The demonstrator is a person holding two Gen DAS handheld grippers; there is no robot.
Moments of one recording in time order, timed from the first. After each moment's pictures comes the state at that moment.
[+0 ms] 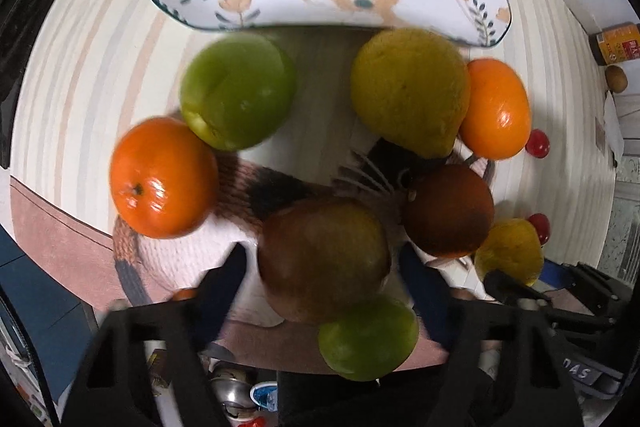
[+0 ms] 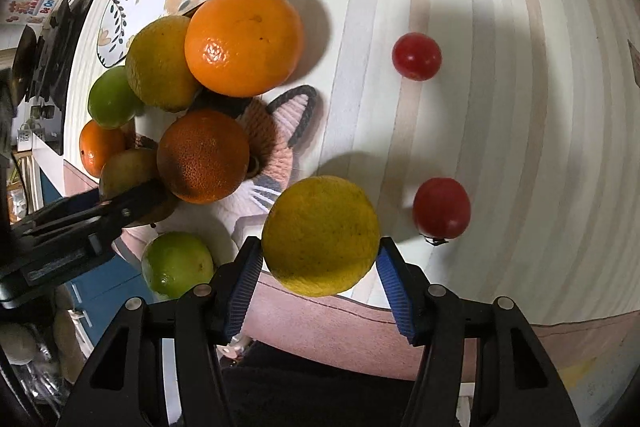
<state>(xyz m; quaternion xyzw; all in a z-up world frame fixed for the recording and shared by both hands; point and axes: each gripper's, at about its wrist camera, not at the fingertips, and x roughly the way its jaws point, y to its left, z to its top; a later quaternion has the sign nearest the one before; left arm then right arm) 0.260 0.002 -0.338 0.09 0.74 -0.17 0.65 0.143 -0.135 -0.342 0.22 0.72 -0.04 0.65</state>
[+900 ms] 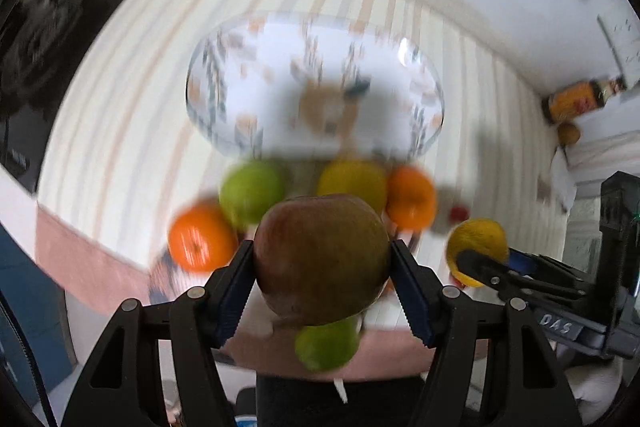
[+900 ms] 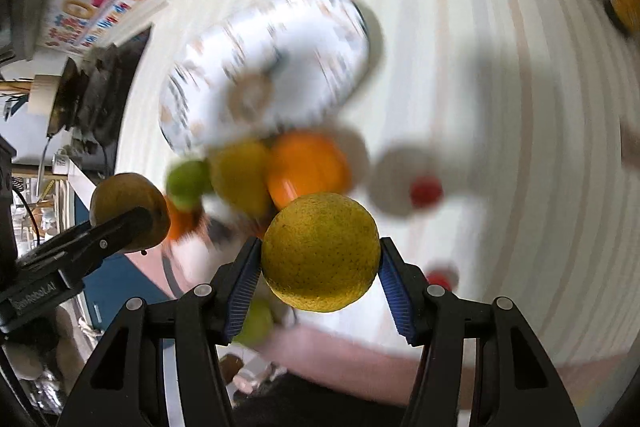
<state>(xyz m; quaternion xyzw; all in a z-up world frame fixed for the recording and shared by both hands) 0.282 0.014 -0.248 0.02 0.66 -0.19 0.72 0.209 -0.172 -0.269 0.24 0.64 0.00 0.73</state>
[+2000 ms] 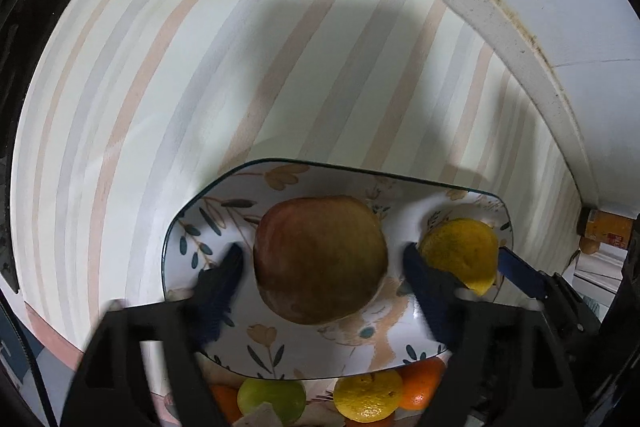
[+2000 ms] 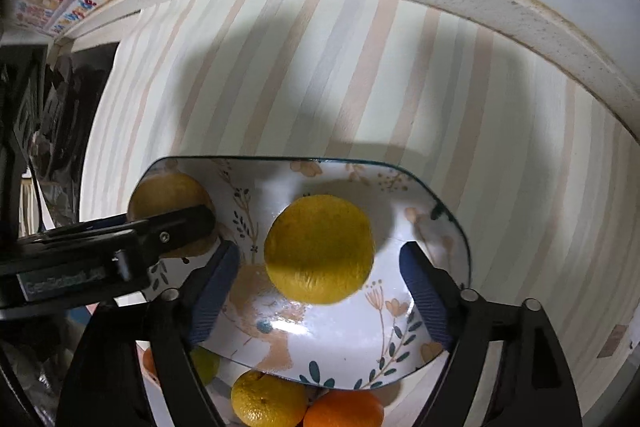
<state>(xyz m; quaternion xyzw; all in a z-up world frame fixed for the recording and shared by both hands) 0.461 -0.002 -0.336 -0.04 0.75 -0.13 0.65 0.417 -0.166 -0.318 0.16 0.68 -0.01 0.72</state>
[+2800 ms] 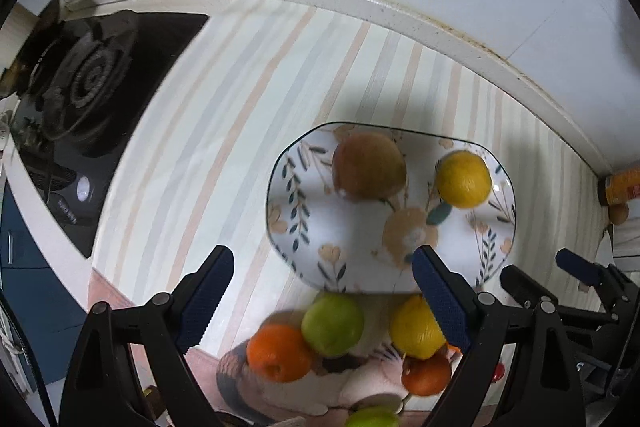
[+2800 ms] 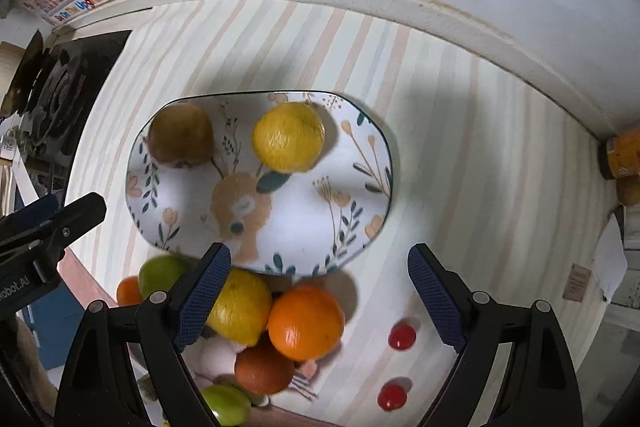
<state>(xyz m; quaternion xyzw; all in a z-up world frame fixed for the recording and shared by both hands) 0.357 0.036 -0.231 0.04 0.63 -0.09 0.77 0.301 -0.159 -0.247 0.10 0.64 -0.06 0.76</state>
